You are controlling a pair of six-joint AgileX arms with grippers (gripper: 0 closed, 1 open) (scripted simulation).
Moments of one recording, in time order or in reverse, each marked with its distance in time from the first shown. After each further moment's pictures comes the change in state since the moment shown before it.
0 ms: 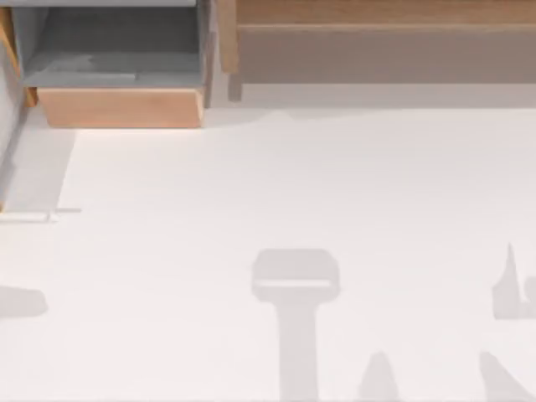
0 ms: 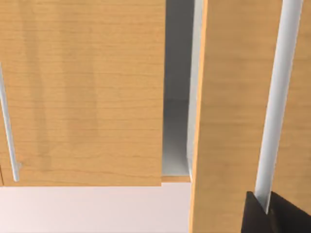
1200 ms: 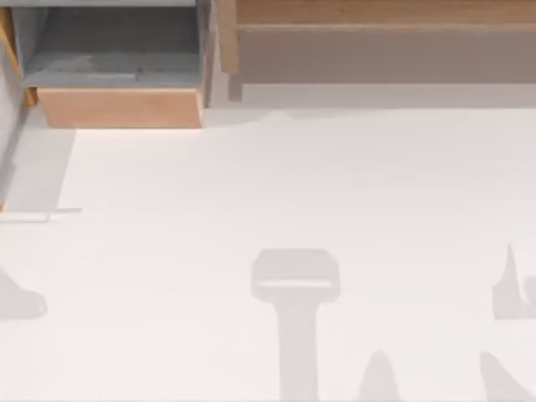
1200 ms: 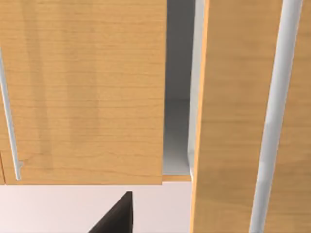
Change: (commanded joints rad) left arm 0.002 -0.001 -0.002 0.002 0.002 0.000; right arm 0.000 0.000 0.000 0.000 0.000 0.000
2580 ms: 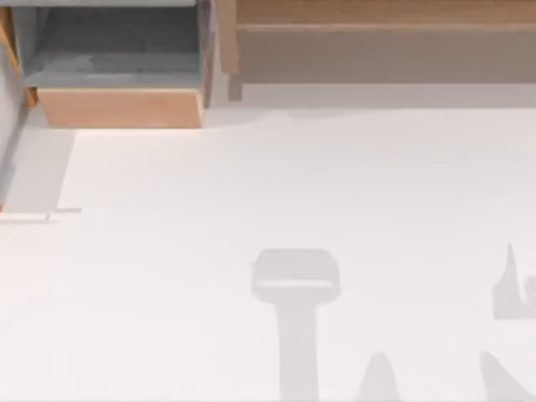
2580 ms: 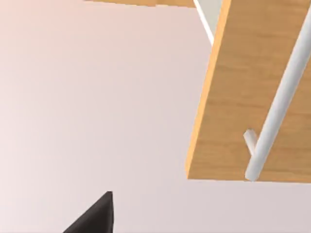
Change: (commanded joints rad) left arm 0.155 -0.024 0.155 -0.245 -0.111 -0.045; right arm 0.000 0.000 0.000 0.000 0.000 0.000
